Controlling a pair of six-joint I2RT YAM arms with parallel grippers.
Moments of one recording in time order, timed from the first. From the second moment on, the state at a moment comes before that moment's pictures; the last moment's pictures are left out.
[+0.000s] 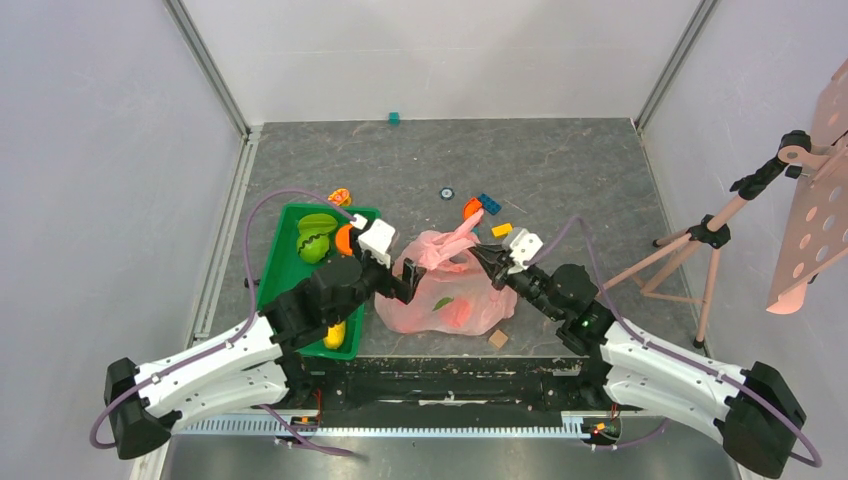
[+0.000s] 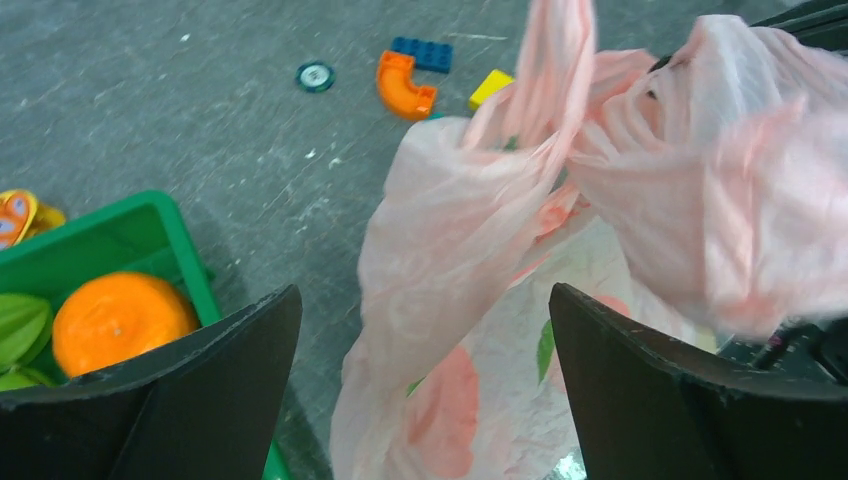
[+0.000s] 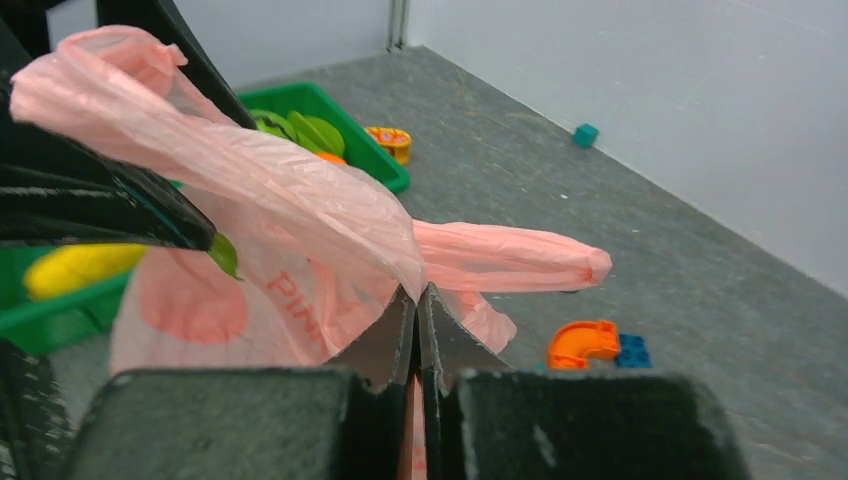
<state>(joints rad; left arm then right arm) -0.99 0.81 0.62 -0.10 -0.36 -0.17 0.84 0.85 0.38 0.55 -0.02 -0.22</state>
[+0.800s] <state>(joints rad) -0.99 1.06 0.76 -0.05 -0.24 0.01 0.84 0.69 0.32 0.61 -0.04 0.15</state>
